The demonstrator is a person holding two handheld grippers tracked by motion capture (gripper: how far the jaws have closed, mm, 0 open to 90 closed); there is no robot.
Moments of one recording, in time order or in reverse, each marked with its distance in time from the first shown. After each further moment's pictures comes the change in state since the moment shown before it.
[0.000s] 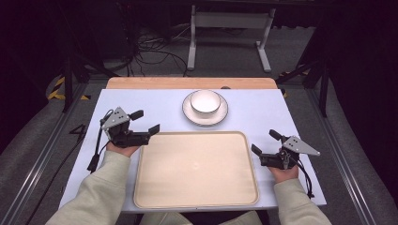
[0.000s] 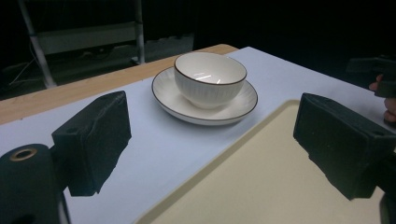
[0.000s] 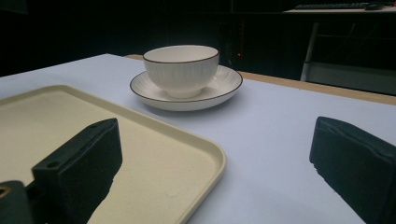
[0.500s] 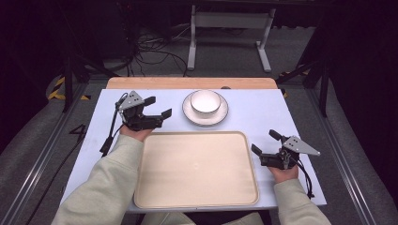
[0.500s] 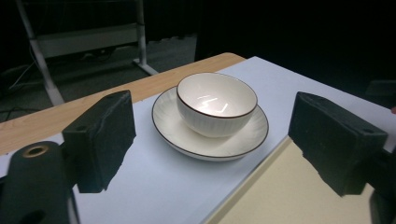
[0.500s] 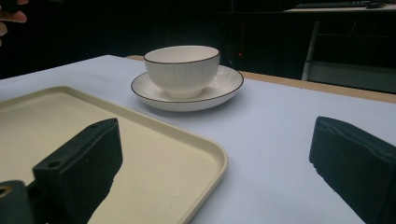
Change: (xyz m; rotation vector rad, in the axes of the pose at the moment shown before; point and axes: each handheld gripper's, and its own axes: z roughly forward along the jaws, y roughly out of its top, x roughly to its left) left arm 0.007 0.032 0.044 0.020 0.015 -0.004; right arm 0.000 0.000 0.000 0.000 0.005 0.009
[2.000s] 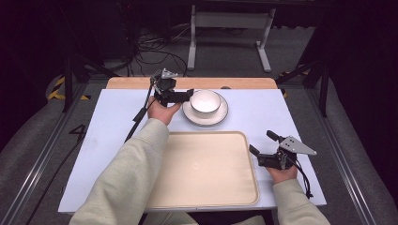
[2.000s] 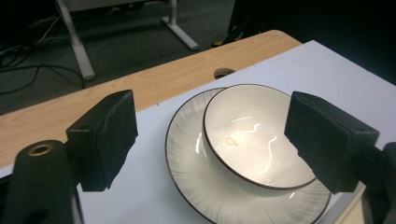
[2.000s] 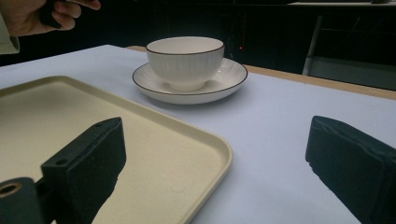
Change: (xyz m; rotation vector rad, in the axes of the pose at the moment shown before) left arm 0.004 0.042 0.111 0.191 0.149 -0.065; right arm 0.005 0.000 0.004 0.034 0.000 -0.021
